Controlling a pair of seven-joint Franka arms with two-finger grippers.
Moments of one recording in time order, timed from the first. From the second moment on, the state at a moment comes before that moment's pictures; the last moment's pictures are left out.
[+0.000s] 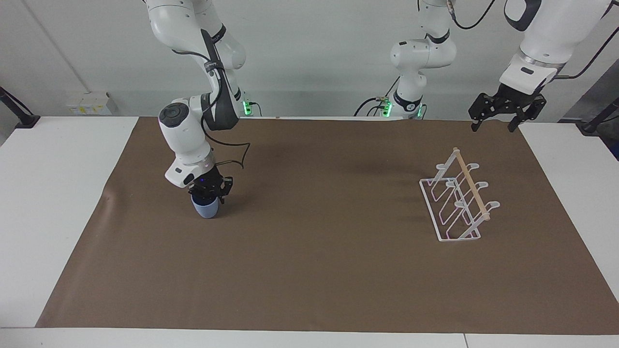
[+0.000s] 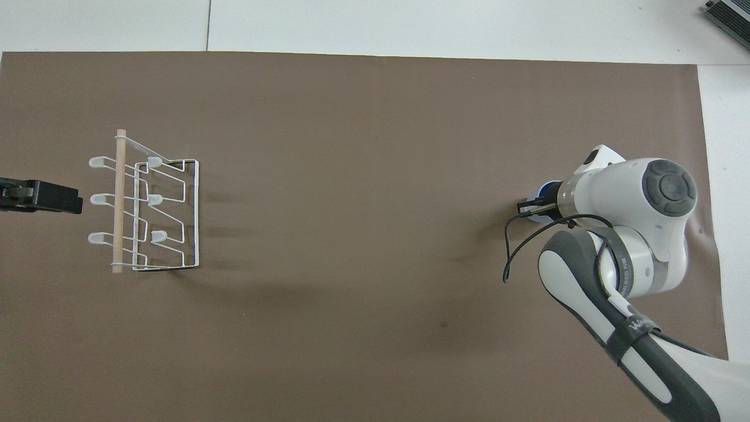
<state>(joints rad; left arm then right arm) 0.01 -0.11 -0.06 -1.68 0.01 1.61 0.04 -0.42 0.17 0.54 -2.15 -0.04 2.40 -0.04</state>
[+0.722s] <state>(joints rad) 0.01 -0.11 -0.06 -1.68 0.01 1.61 0.04 -0.42 0.16 0.54 -2.00 -0.04 2.19 -0.04</state>
